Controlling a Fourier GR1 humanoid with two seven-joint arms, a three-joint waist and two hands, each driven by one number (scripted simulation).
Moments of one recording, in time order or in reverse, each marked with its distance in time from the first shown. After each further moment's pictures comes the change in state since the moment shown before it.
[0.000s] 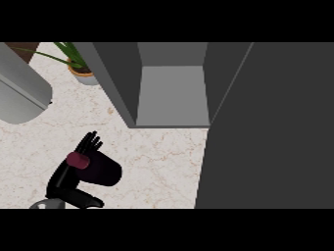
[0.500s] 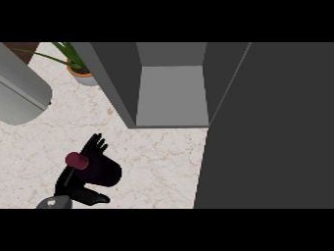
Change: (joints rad) left arm -0.102 -0.011 0.011 0.242 0.001 -0.023 -0.085; right arm -0.015 0.000 0.014 -0.009 0.004 0.003 0.027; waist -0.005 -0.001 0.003
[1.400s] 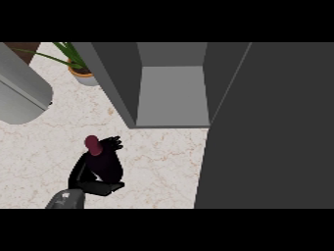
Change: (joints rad) left arm -0.070 -0.052 -0.015 0.075 0.003 0.056 -0.098; right arm 0.054 0.006 -0.012 0.000 -0.006 0.033 -0.031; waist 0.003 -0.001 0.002
